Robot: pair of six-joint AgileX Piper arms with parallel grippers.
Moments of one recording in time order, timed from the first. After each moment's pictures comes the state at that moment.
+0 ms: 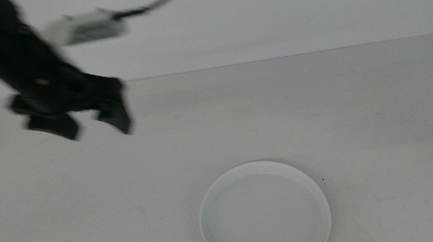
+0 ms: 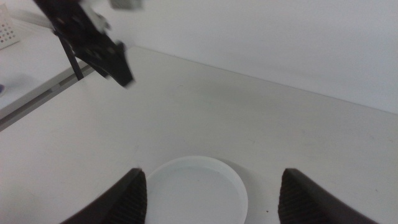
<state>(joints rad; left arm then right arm) -0.18 1.69 -1.50 -0.27 1.16 0.12 0.44 0.53 -0.81 0.27 0.71 -0.13</state>
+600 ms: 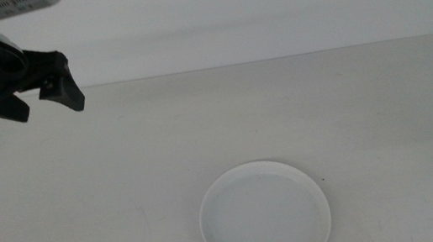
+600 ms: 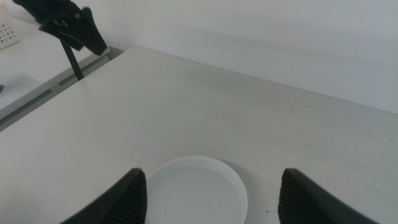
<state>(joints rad) -0.05 1.57 -1.50 -0.27 1.17 0.14 0.44 0.53 -0.81 0.27 0.71 -0.13</state>
